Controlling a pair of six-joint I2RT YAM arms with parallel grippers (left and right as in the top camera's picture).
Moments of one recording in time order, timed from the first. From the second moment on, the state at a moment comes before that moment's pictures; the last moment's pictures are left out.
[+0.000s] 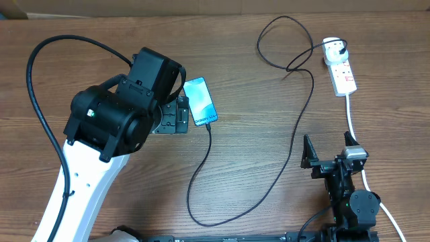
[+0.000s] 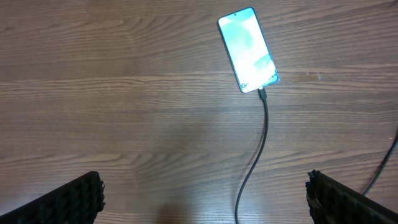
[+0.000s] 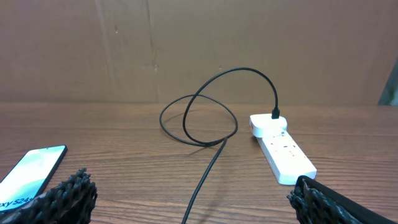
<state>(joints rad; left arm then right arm) -0.49 1.44 1.85 -1.57 -0.25 -0.42 -0.01 0.01 0.02 -0.03 -0.09 0.02</state>
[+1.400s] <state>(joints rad) -0.49 1.31 1.82 -1.47 -0.20 -0.40 -0.01 0.01 0.02 -0.03 -0.09 0.02</state>
